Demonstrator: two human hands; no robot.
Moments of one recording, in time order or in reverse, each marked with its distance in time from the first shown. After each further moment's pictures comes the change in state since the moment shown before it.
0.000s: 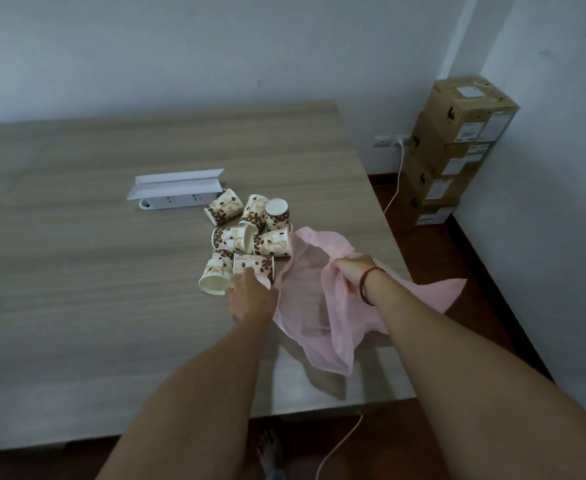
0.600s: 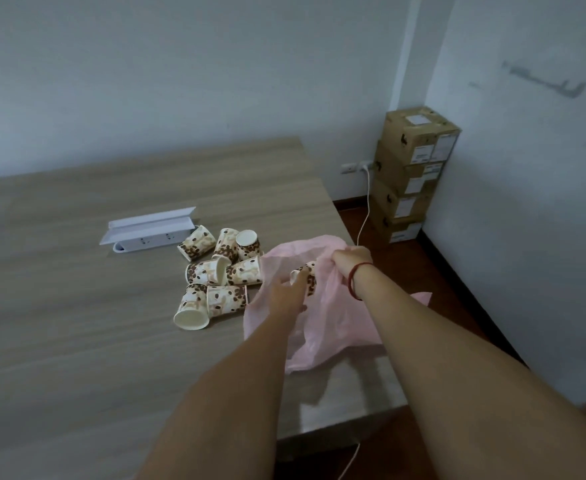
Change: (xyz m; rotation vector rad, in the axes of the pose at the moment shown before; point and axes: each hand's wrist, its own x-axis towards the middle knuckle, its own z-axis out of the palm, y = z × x) left_hand -0.055 0.098 0.014 -0.775 -0.408 -0.027; right_hand -0.022 -0.021 -0.054 0.362 0.273 0.018
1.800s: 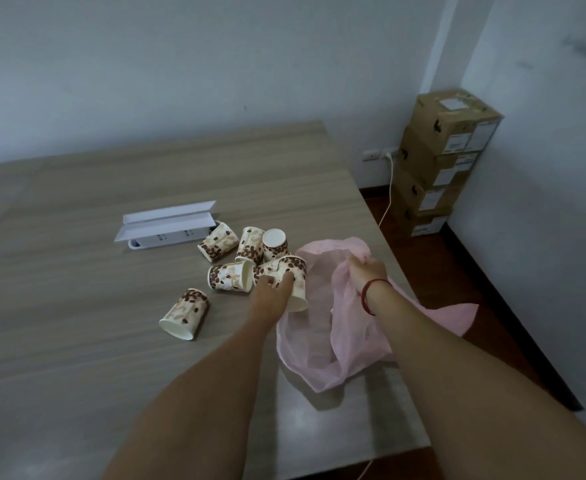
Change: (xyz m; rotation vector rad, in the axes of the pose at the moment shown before) left_hand 0.089 -0.006 -0.085 0.345 0.116 0.105; right_hand 0.037 0.003 0.064 -0.185 -0.027 -0.097
